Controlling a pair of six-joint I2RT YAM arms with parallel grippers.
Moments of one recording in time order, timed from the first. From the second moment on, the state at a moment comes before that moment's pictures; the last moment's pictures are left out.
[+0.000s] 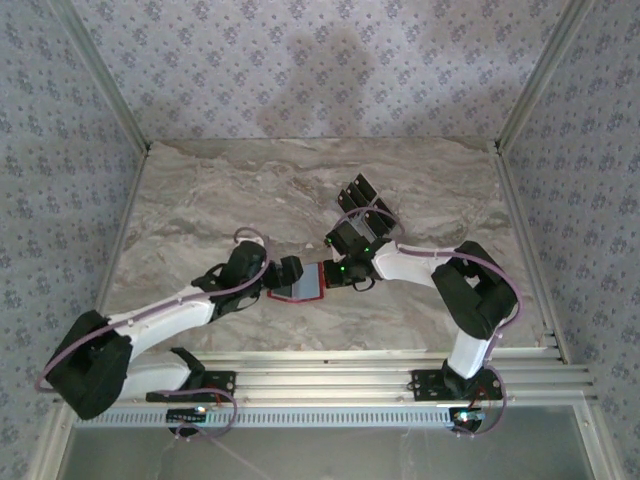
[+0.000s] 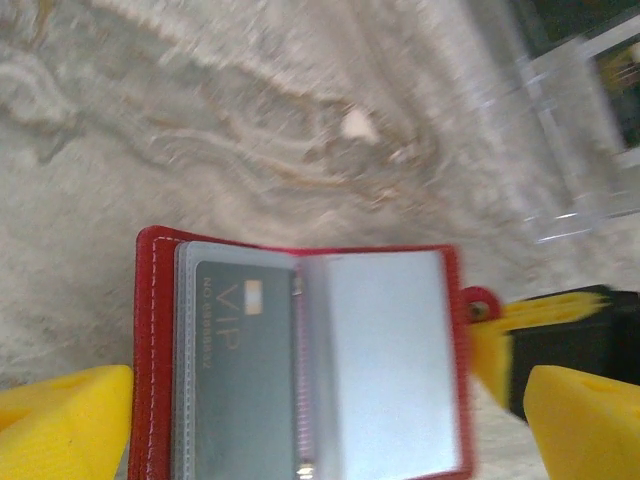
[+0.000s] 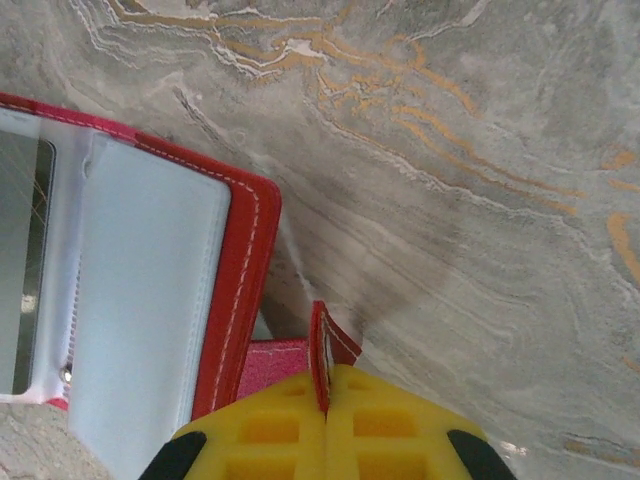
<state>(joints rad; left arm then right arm) -0.69 1.18 0.51 -0.03 -0.01 -0.83 0.75 1.75 0.98 -0.31 -0.17 0.52</state>
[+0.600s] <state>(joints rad) -0.84 1.39 0.60 0.12 -0.04 -0.87 0.72 1.76 0.97 -0.29 -0.21 0.54</state>
